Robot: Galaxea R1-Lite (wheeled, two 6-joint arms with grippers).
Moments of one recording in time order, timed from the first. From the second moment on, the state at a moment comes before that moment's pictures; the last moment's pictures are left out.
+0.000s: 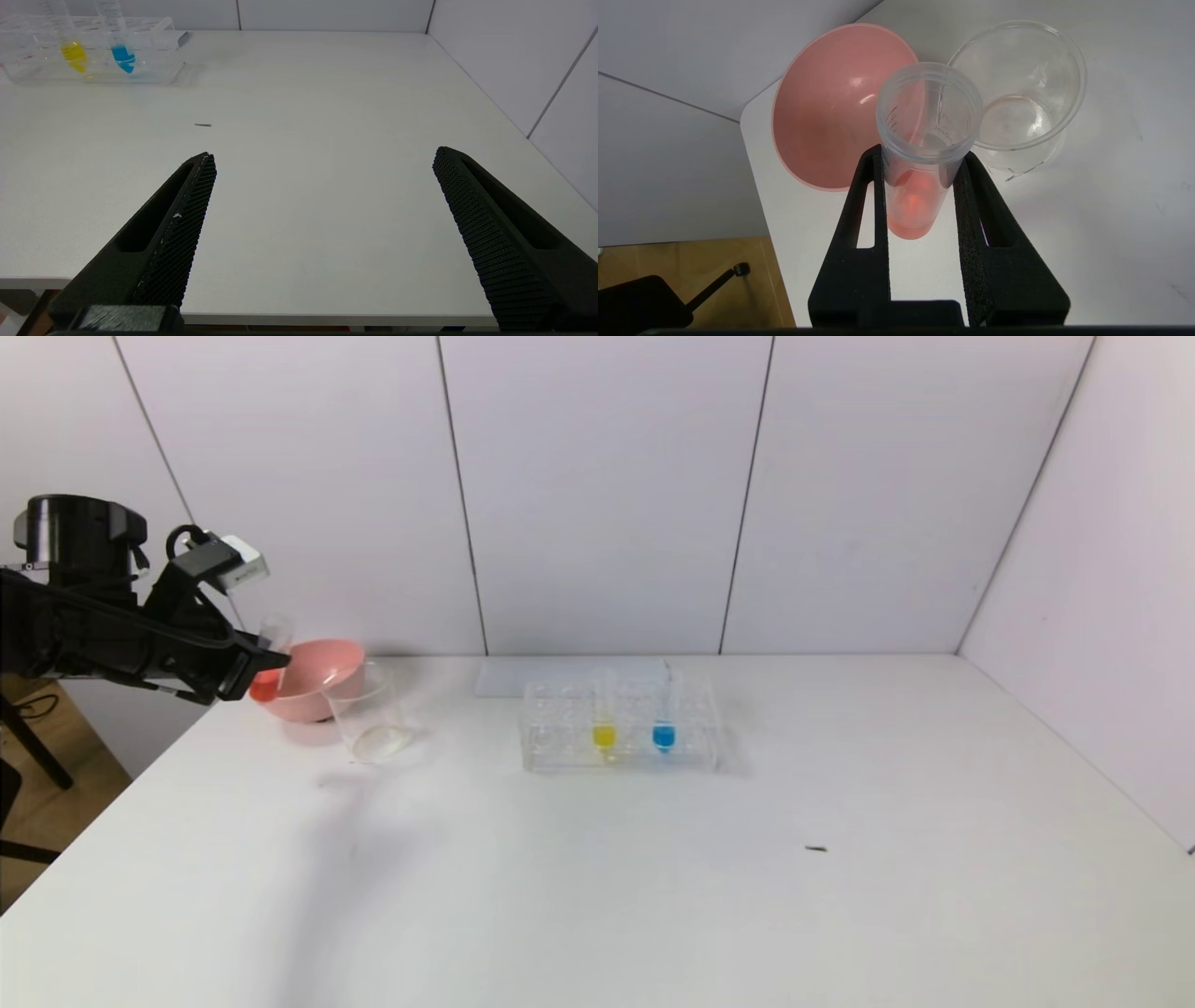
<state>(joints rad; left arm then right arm) 0.19 1.81 -1.30 0.03 -0.31 0.65 0.00 0.00 0.00 0.00 0.00 0.00</state>
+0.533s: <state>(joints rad) 0.20 1.82 -1.39 0.20 -0.30 0.74 0.00 0.00 0.00 0.00 0.00 0.00</state>
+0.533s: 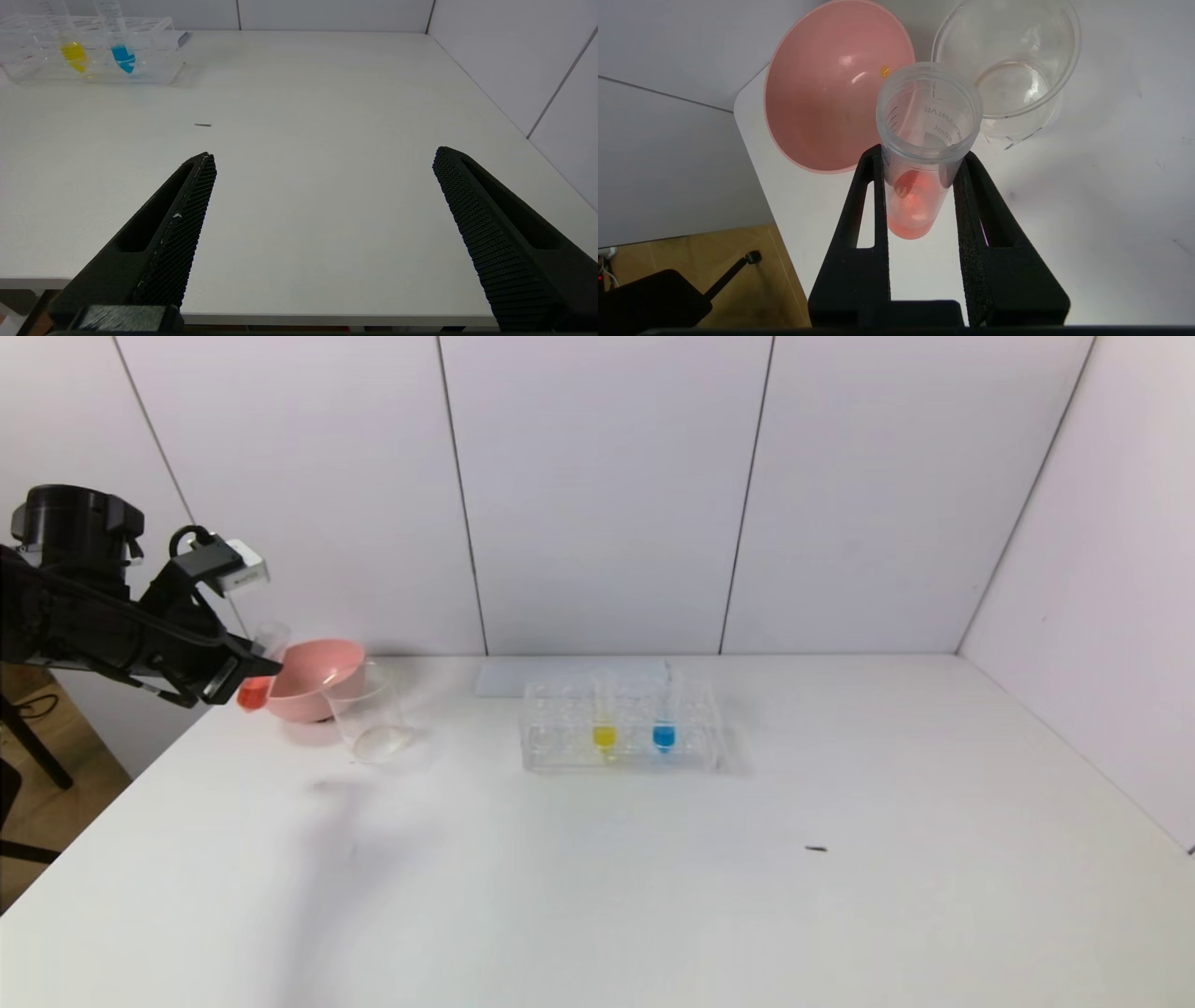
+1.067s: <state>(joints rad) 0.20 1.84 -1.50 0.39 -0.31 0.83 0.00 0.00 0.00 0.00 0.00 0.00</state>
